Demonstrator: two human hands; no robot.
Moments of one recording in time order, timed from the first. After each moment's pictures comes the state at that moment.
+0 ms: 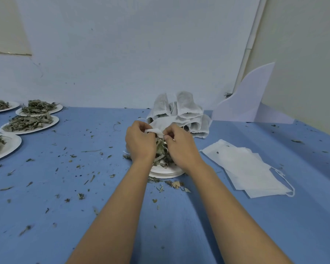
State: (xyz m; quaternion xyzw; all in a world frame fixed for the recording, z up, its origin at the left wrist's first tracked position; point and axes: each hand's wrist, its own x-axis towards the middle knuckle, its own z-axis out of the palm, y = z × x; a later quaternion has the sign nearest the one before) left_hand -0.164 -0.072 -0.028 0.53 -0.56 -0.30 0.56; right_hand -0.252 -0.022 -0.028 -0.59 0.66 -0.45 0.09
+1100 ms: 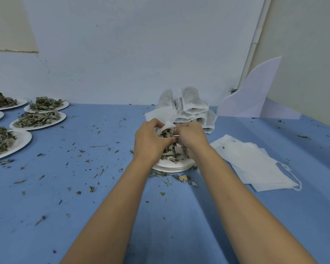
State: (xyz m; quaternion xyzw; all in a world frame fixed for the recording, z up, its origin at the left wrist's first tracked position) left_hand -0.142 -0.056 -0.028 0.43 -0.73 -0.27 0.46; right_hand -0.244 -0.027 -0.006 -0.39 0.72 -0.51 0.24
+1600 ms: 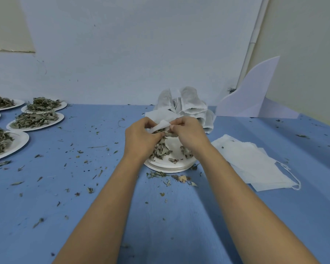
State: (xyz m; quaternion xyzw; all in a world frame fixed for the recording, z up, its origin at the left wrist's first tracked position) left_hand -0.127 -0.067 -0.023 0.43 -0.71 -0.28 0.48; right_hand -0.251 -0.023 -0.003 -0.50 0.68 -0.50 0.20
